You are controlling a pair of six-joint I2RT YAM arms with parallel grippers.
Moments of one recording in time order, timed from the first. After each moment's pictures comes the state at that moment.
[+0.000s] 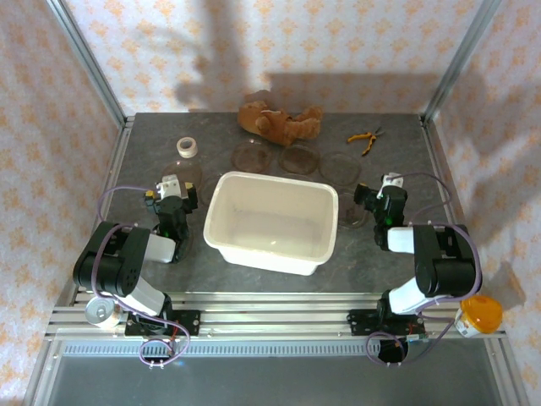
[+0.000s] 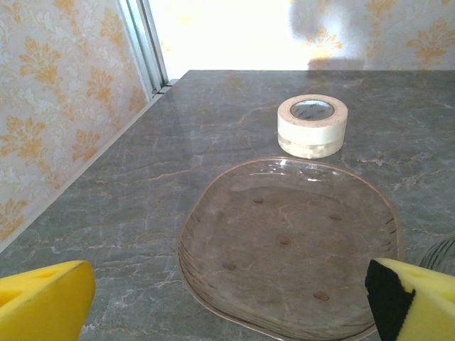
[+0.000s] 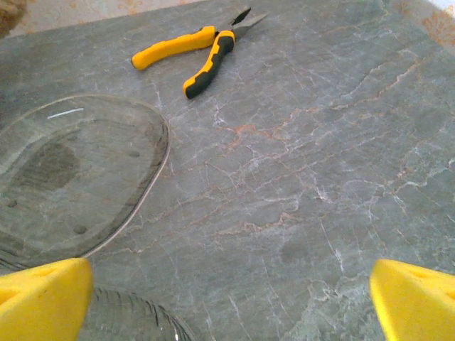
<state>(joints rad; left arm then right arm) -0.11 1.55 0.30 0.98 -0.51 -0.02 -0.01 1.50 0.41 0.63 0.11 0.17</state>
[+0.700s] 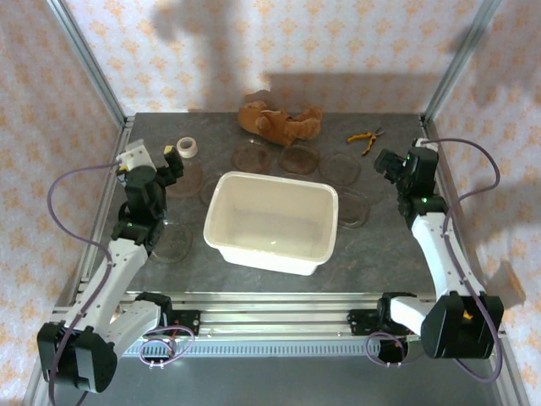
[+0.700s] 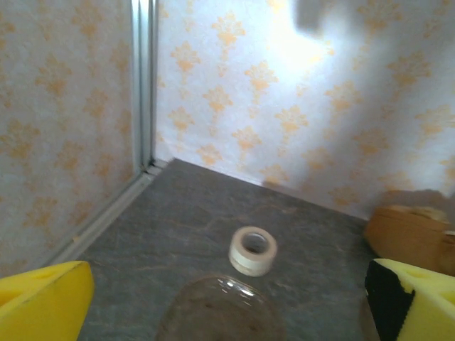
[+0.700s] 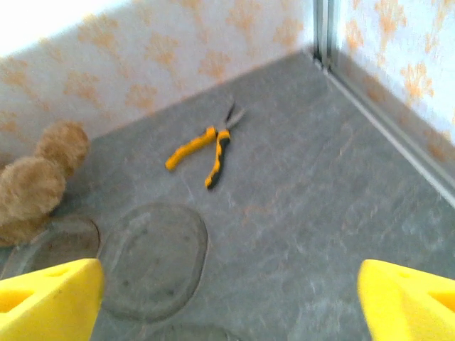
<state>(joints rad) -0.11 0.95 0.77 -0.02 -0.46 -0.28 -0.05 1.14 0.92 -0.30 0.11 0.37</state>
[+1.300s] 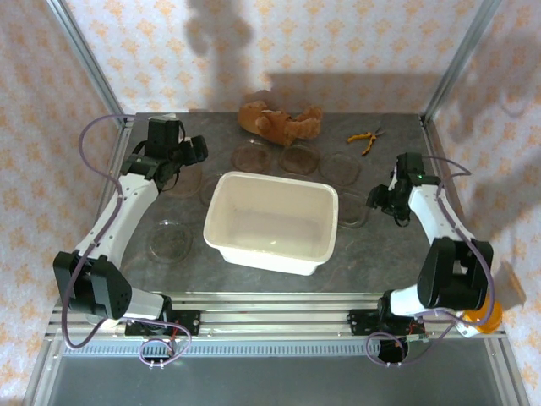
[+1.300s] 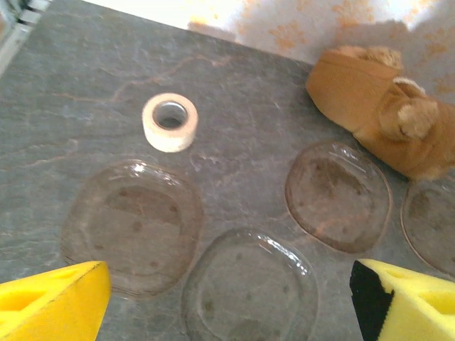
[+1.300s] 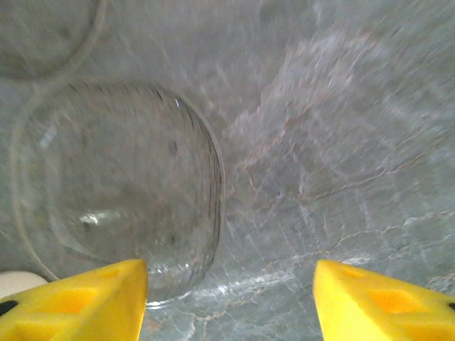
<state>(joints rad) -0.12 1.40 1.30 -0.61 -0.15 -0.39 -0.11 1.45 1.01 -0.82 -0.13 0.27</state>
